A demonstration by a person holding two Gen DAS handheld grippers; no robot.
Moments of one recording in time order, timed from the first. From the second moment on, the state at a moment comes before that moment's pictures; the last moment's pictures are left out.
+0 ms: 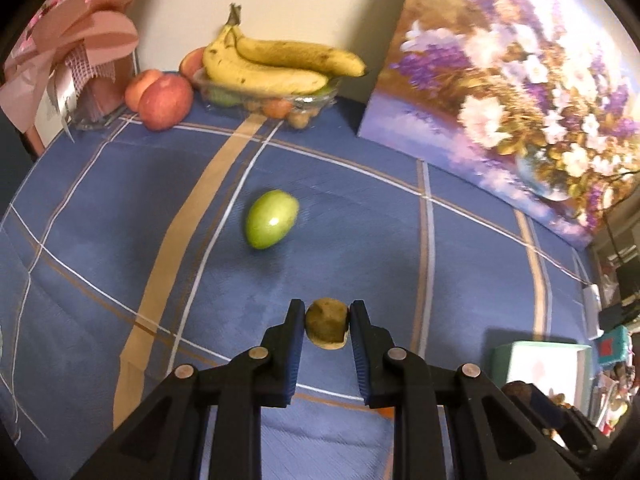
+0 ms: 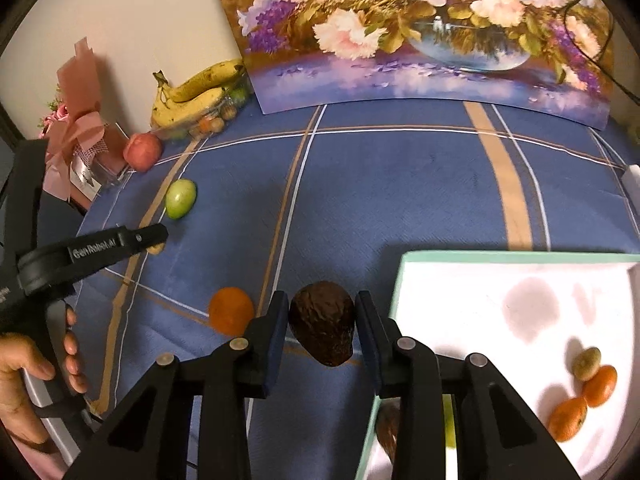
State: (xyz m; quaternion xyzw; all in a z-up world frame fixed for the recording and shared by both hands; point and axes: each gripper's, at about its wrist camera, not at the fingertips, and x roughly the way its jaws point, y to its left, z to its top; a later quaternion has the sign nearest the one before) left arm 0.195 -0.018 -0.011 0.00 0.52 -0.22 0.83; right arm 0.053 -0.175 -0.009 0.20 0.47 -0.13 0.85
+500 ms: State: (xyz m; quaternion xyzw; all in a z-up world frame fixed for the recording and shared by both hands) left arm 0.111 -0.047 0.016 -0.01 0.52 -0.30 0.80; right arm -0.018 -0.189 0.015 0.20 0.47 -0.17 0.84
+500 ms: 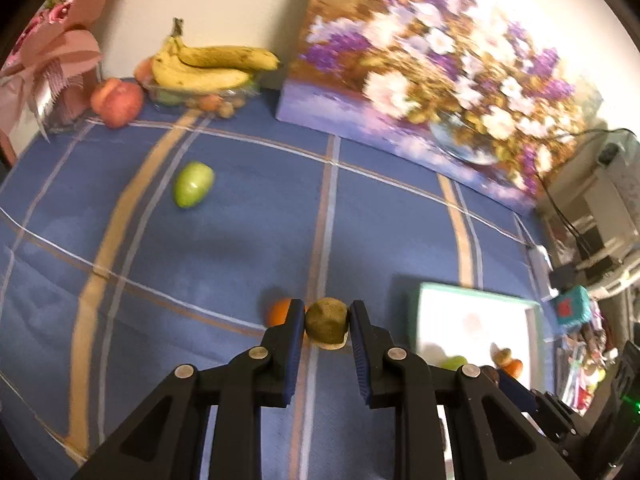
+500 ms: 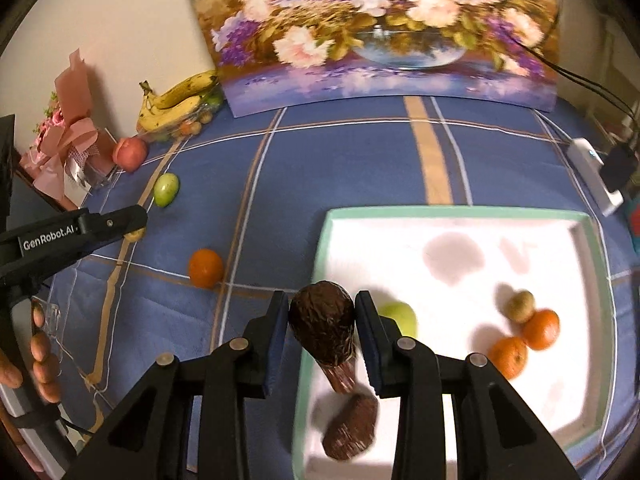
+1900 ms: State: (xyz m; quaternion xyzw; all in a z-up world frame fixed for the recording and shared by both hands) left arm -0.070 -0.189 -0.049 0.24 0.53 -0.38 0.72; right arm -0.166 -0.270 -0.032 0.26 0.54 -0.26 0.75
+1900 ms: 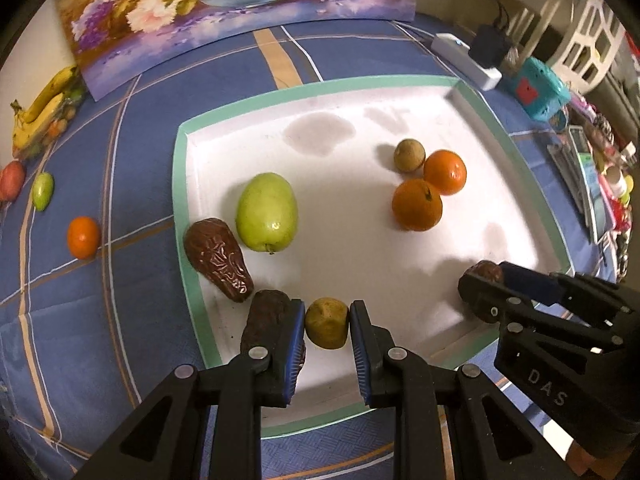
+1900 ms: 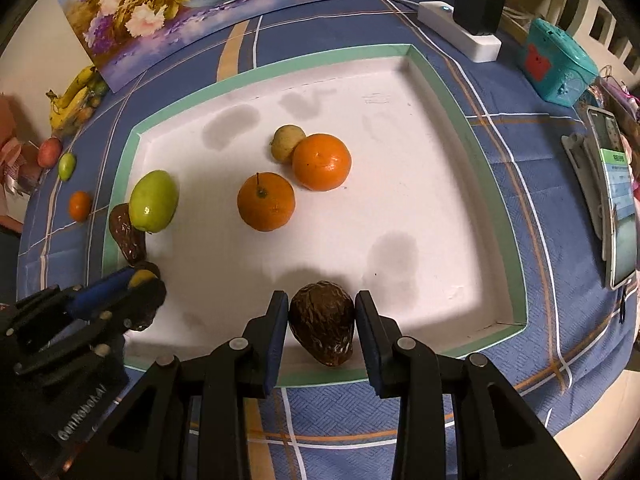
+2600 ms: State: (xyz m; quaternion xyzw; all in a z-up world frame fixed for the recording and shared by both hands) left arm -0.074 -0.192 -0.046 0.25 0.52 -0.40 0.71; right arm -0.160 -0.271 -0.028 0.27 0.54 -0.27 0.75
